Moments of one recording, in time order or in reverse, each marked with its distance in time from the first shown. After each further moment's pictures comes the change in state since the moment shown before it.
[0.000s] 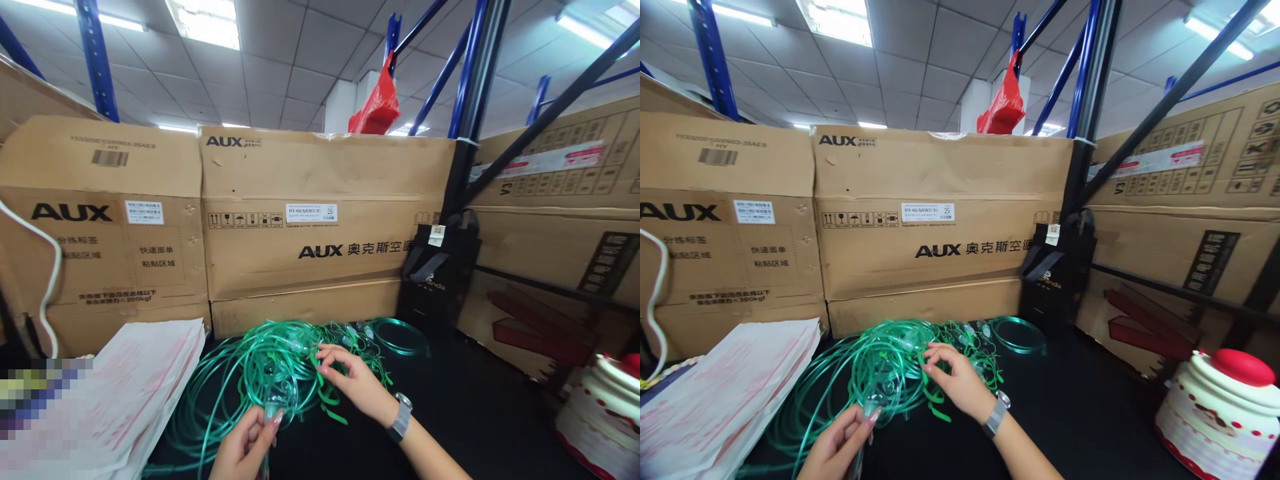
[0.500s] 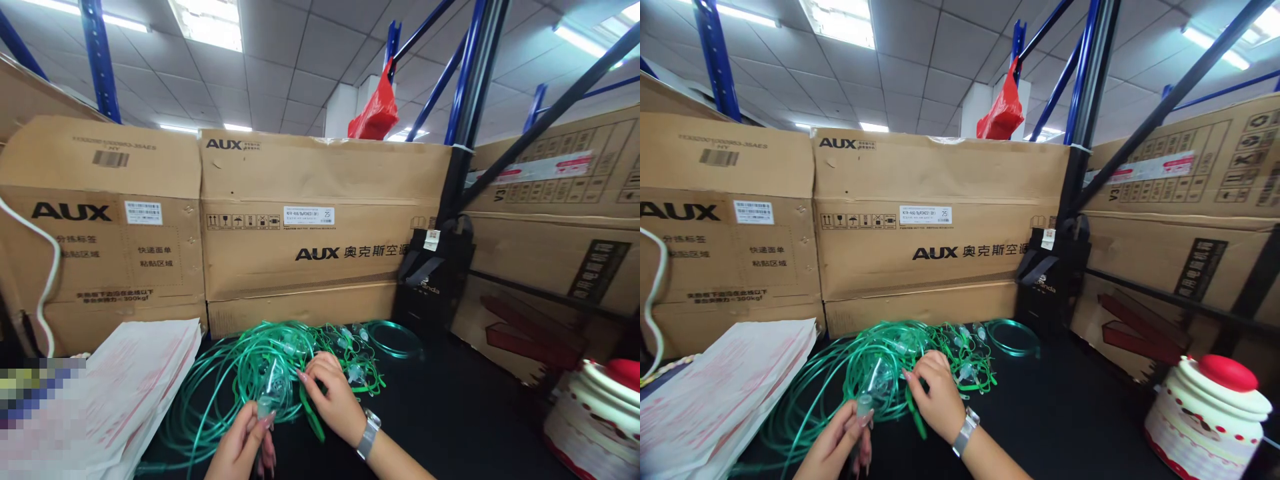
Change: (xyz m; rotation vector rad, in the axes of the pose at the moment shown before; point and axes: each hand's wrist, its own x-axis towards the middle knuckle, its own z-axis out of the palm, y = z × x) left_hand 0.001 -0.003 0.004 -0.052 -0.048 0.021; right_hand -0.007 0.004 0.031 -0.397 0.148 -0.249
